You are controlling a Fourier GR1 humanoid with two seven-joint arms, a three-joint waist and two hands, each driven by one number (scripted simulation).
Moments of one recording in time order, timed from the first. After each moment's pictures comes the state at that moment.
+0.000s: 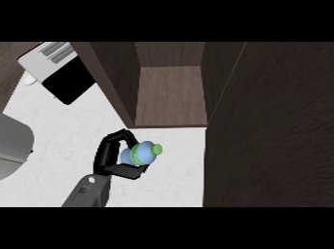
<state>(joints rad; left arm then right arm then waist) -0.34 0.01 -0.09 -0.64 0.12 0.02 -0.85 1.03 -0.36 0.45 -2.49 -0.02 0.14 -0.45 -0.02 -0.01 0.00</state>
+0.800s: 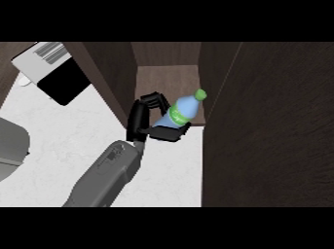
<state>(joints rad) -0.59 0.00 -0.42 -0.84 0.40 0.46 -0.45 1.04 -0.38 0.37 -2.49 -0.04 0.15 -0.49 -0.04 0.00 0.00</state>
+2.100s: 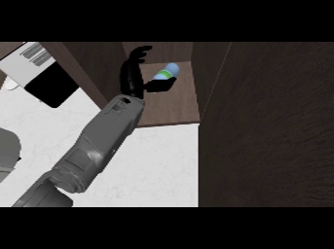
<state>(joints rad) -1.10 0.01 -0.36 -0.20 0.38 0.85 -0.37 1.07 -0.40 0.28 -2.48 -0.07 0.25 -0.56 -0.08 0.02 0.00</state>
